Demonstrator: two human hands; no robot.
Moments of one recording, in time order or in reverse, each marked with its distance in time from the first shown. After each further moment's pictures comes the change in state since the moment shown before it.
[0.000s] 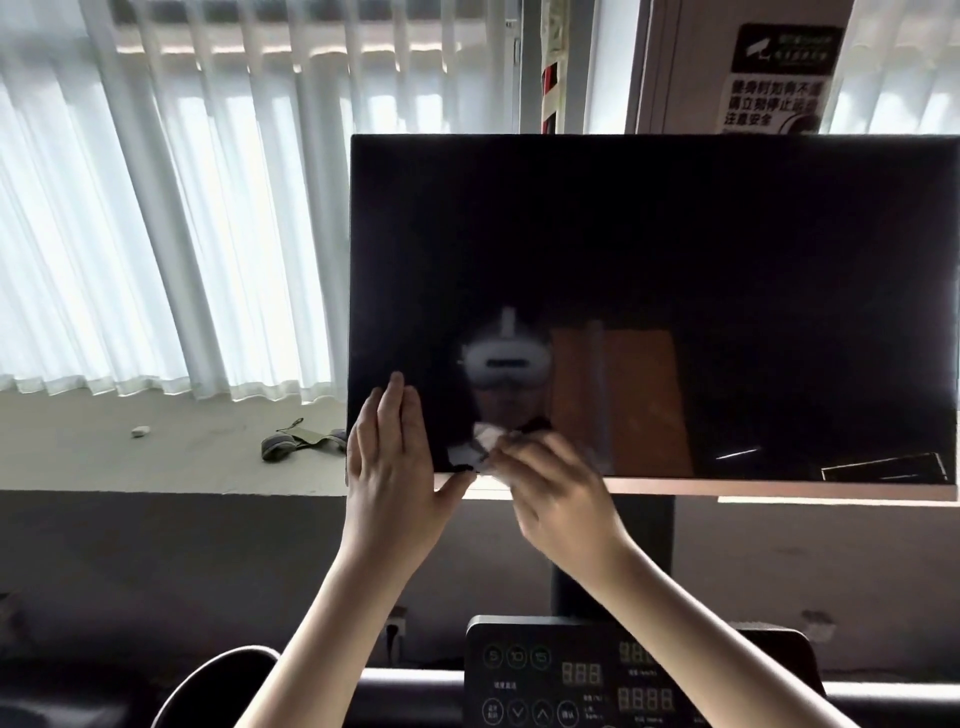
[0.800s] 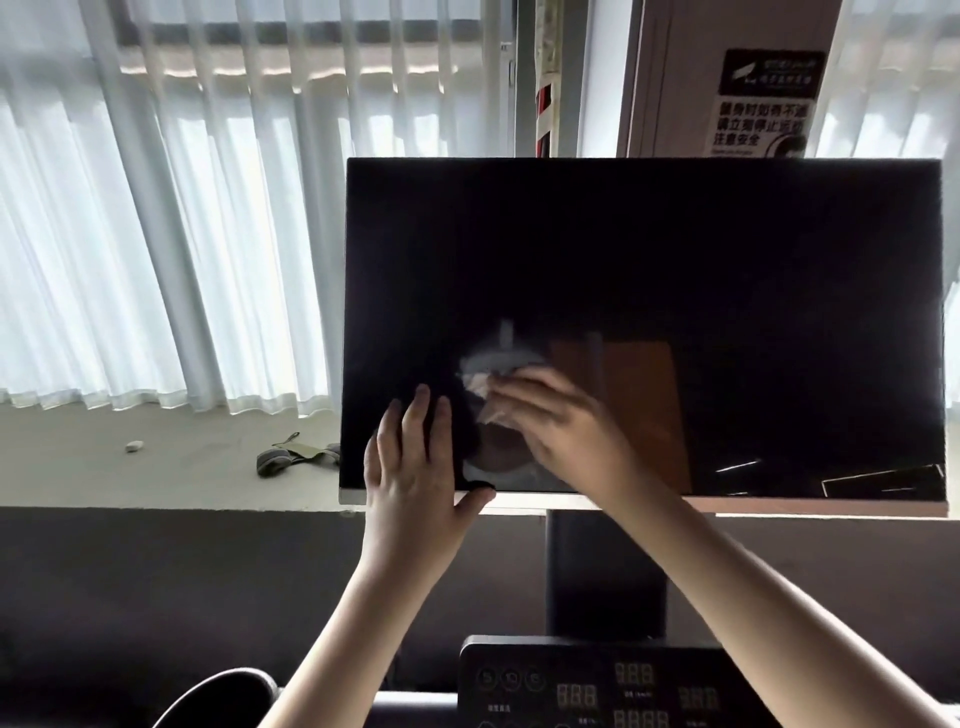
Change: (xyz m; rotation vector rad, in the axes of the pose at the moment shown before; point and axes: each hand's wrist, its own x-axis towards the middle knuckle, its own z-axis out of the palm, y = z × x) left_hand 0.005 0.020 0.004 0.026 0.045 0.074; right_hand 0.058 0.048 -0.018 -0.031 0.030 -0.170
